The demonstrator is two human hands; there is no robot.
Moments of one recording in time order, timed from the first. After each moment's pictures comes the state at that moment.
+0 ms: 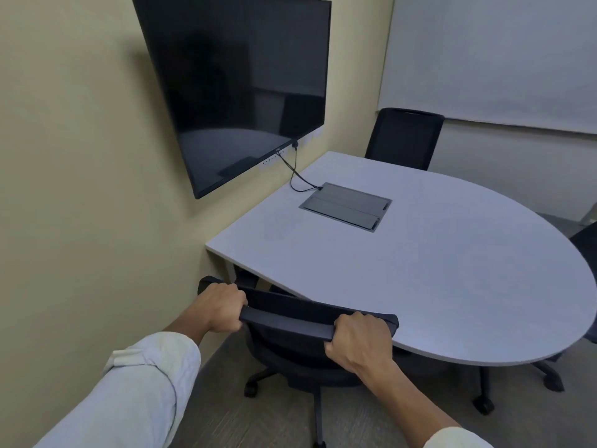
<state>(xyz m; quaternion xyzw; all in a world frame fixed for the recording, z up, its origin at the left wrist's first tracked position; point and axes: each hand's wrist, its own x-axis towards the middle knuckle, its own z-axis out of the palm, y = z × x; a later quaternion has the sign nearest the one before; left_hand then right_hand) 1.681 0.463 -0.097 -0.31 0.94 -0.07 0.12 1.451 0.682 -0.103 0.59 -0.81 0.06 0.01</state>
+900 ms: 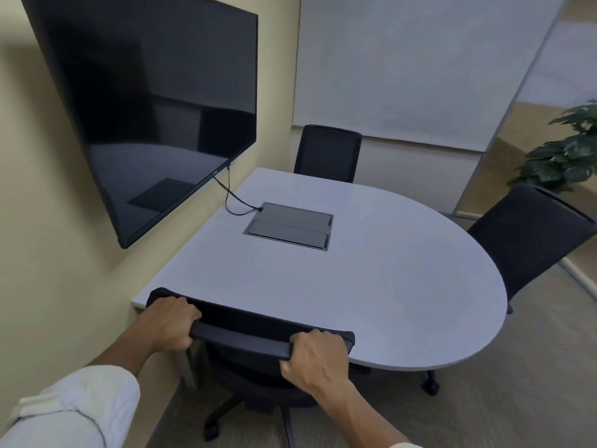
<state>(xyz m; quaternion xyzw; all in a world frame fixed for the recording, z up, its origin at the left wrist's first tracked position) 1.672 0.270 -0.095 -0.21 0.97 -0.06 0.12 1.507 0.545 -0.101 0.49 -0.87 0.09 0.02</state>
